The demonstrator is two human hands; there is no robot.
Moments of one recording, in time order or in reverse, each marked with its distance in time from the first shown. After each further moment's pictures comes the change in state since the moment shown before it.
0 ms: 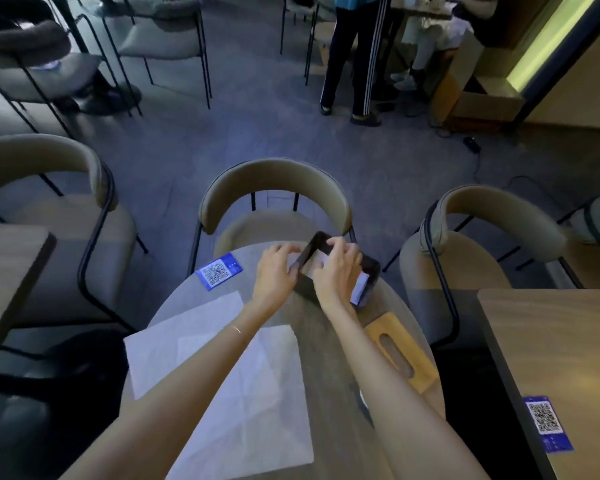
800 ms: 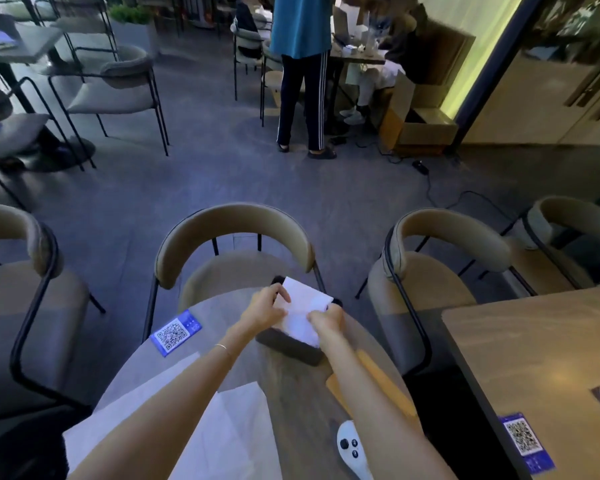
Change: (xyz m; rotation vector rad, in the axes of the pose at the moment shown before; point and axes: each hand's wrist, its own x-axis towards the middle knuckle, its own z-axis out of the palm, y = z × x) left_hand 0.059 0.026 0.036 -0.016 -0.451 -0.106; right_hand 0.049 0.060 -0.001 0.585 -0.284 0.716
